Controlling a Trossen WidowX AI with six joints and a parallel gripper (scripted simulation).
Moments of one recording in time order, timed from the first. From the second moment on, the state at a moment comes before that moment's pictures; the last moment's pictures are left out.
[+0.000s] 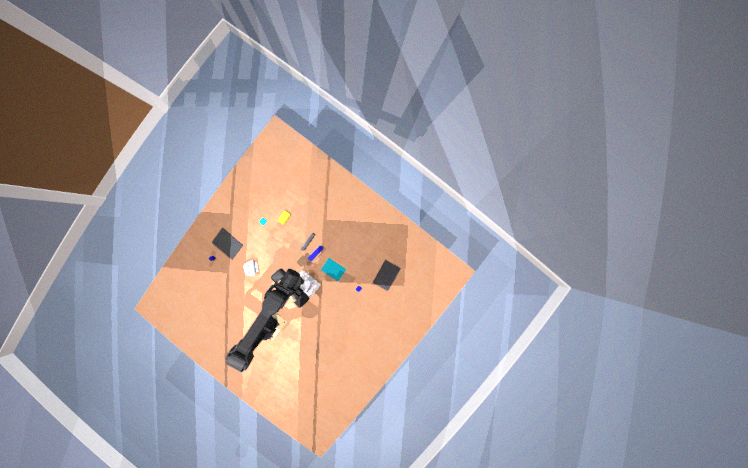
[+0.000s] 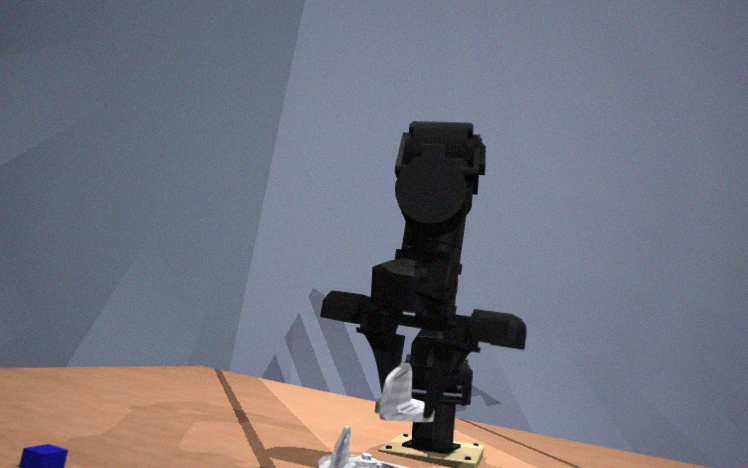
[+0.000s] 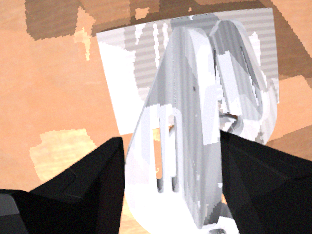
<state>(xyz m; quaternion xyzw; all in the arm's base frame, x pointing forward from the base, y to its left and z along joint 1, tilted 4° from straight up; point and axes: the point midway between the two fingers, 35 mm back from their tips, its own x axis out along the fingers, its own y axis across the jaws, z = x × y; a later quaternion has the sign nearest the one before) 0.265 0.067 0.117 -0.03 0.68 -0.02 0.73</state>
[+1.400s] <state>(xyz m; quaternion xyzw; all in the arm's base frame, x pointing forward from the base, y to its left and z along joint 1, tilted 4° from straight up) 0.268 0.063 0.069 -0.03 0.68 -0.02 0.73</state>
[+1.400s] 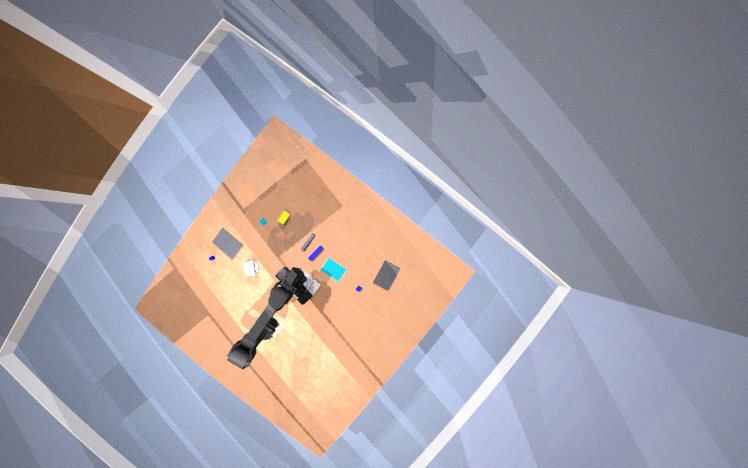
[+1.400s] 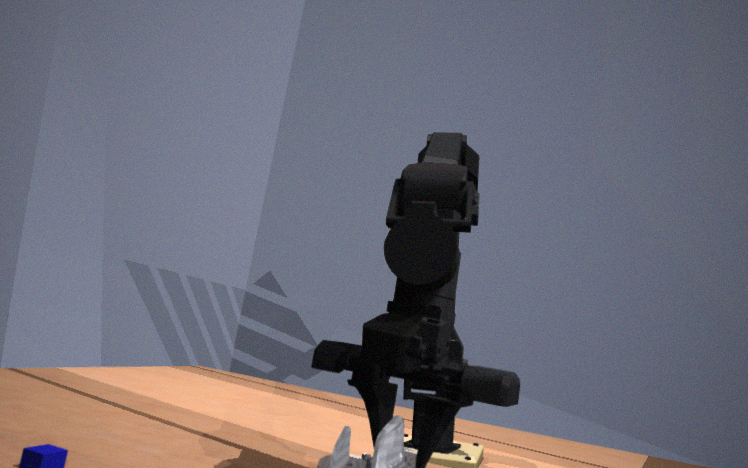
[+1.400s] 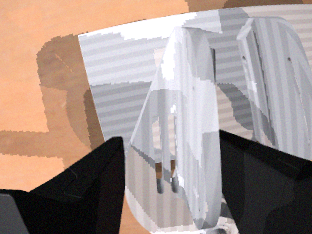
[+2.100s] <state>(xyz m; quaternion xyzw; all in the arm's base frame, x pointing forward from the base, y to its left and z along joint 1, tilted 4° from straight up) 0.268 0.063 0.064 -0.03 0.68 -0.02 0.73</state>
